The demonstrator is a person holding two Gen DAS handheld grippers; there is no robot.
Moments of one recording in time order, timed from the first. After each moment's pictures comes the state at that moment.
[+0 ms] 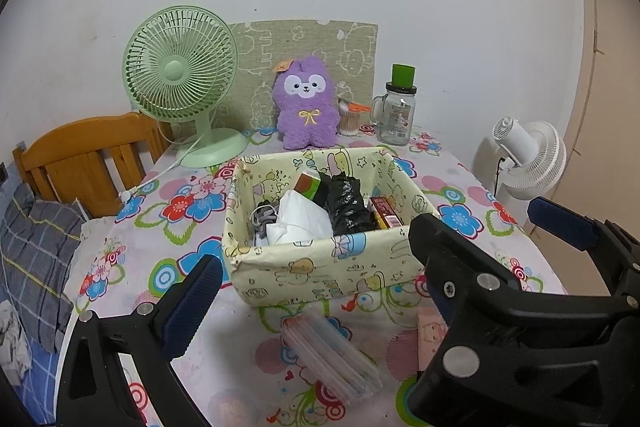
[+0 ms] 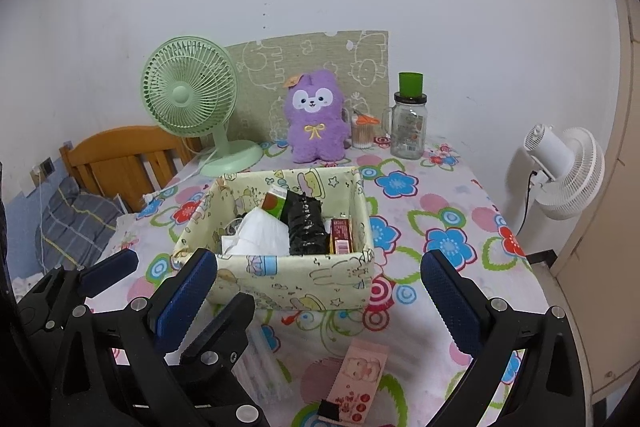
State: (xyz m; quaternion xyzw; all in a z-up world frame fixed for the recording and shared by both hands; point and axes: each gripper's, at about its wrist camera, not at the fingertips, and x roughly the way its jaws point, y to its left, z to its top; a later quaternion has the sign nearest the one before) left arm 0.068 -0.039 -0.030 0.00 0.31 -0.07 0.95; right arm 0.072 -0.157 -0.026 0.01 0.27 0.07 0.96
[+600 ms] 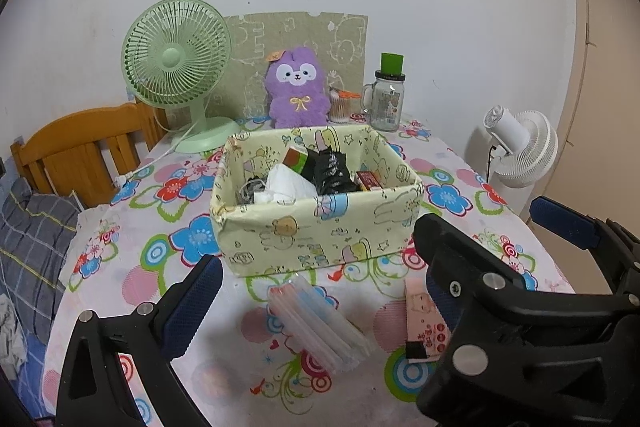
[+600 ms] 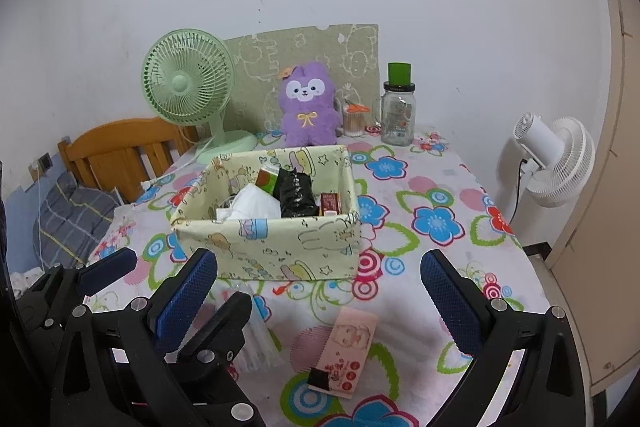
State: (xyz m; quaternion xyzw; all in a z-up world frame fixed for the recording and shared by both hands) left arm 0.044 -0.048 -0.046 0.00 0.32 -0.07 0.95; right arm 0.042 -0.166 -0.042 0.01 0.28 0.06 0.96
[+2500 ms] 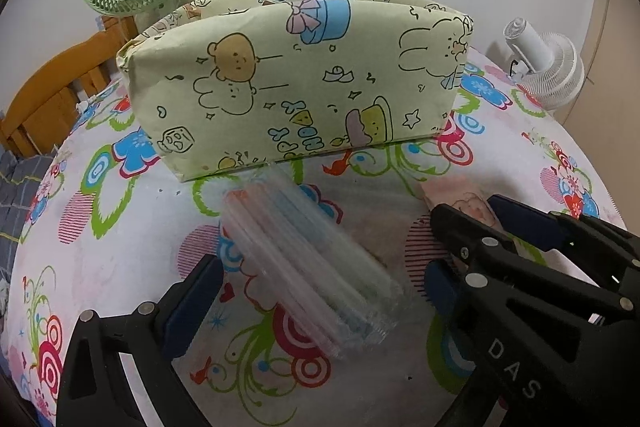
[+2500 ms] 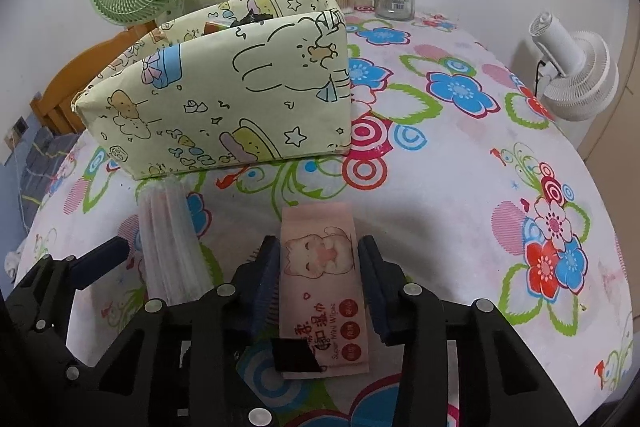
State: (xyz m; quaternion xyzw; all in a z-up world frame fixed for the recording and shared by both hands) left arm 0.083 -0.067 -0.148 0.03 0.45 -0.07 0.89; right arm 0.091 -0.173 -0.155 0.02 0.43 0.05 0.90
